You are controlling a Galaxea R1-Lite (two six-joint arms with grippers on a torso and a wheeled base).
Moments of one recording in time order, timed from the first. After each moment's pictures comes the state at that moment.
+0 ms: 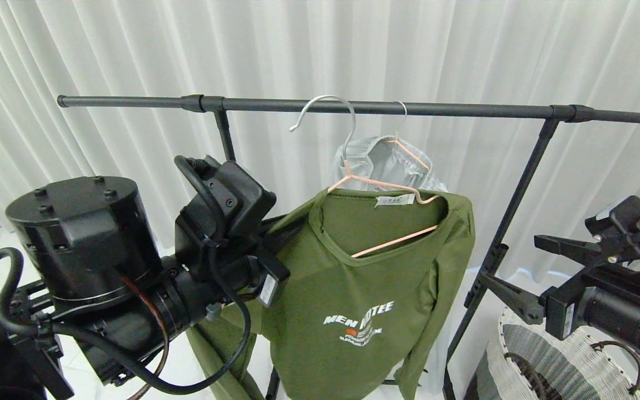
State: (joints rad) left arm -0.69 1.51 -0.63 -0.80 0.05 0.44; right arm 0.64 1.27 -0.43 -0.67 -0.12 -0.13
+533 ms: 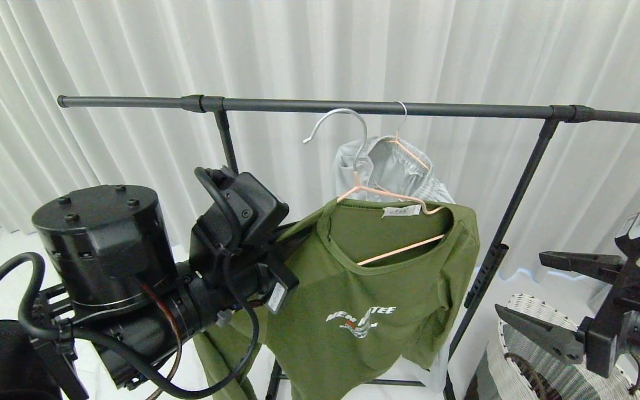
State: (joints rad) left arm -0.71 1.54 -0.62 -0.81 0.05 0.45; right arm 0.65 1.13 -0.52 -0.33 0.03 -0.16
